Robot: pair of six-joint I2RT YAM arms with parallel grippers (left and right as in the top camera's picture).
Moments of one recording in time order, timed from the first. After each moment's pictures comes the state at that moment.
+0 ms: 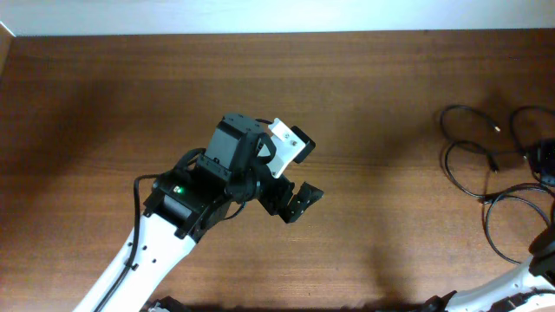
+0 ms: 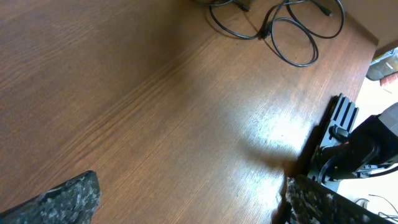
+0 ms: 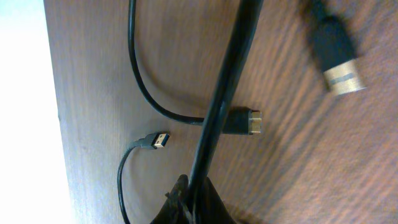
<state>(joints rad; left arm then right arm) -0.57 1.25 1.22 -0.78 0.44 0.06 -0.83 2.00 1.29 -0.33 -0.52 0.70</state>
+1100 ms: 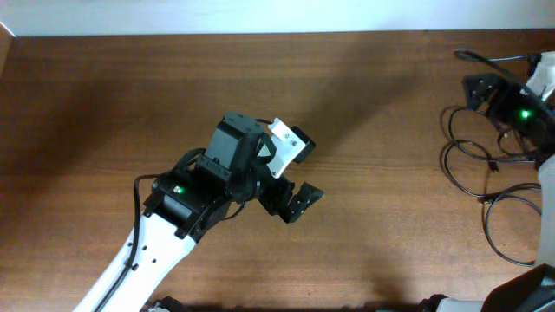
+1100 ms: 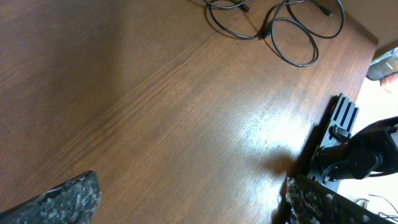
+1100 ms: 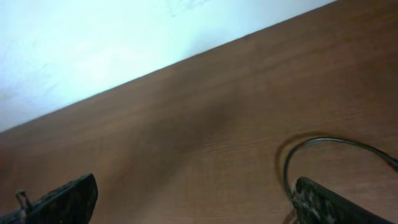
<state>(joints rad) -0.57 1.25 1.22 -0.78 0.44 0.06 -0.44 1.53 1.31 -0.49 -0.58 0.11</state>
